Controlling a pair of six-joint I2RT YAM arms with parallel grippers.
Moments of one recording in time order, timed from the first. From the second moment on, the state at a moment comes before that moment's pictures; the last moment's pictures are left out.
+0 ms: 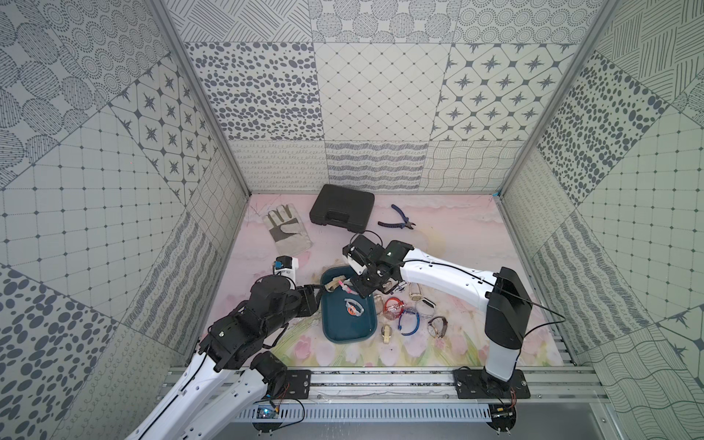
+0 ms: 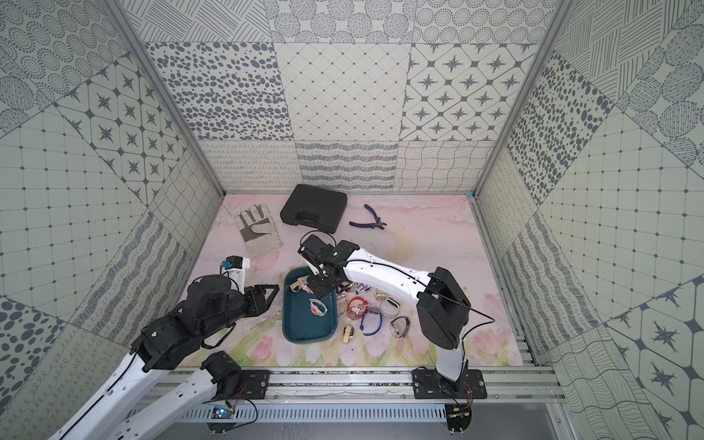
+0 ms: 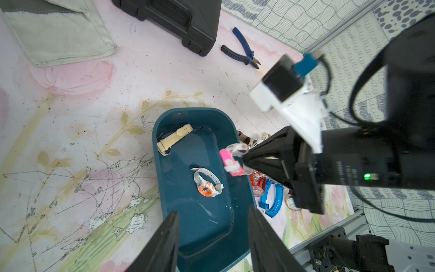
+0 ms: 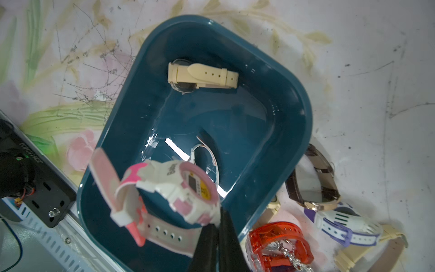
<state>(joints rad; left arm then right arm) -0.63 0.54 0.76 -0.82 -0.03 -0.68 0.99 1.88 1.60 -0.91 -0.01 0.29</state>
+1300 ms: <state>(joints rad) -0.63 0.49 0.78 -0.92 -0.03 -0.68 0.99 2.23 1.86 -1.10 0.15 0.30</state>
